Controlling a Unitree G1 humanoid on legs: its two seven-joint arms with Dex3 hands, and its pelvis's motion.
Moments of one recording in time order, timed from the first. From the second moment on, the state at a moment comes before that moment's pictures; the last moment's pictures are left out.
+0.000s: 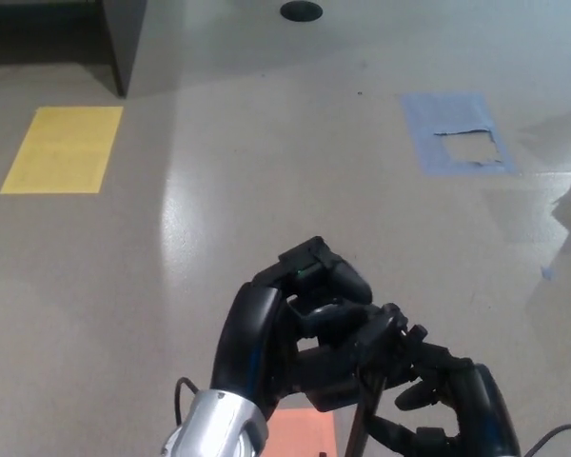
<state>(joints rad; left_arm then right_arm) -0.01 -0.05 -0.33 -0.25 -0.14 0.24 0.07 -0.16 -0.08 0.12 0.68 -0.36 -0.43 -0.30</state>
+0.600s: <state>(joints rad) 0.00 -0.05 -0.33 -0.27 -0.18 0.25 0.14 -0.18 -0.04 0.03 0.76 -0.29 -0.48 -0.30</state>
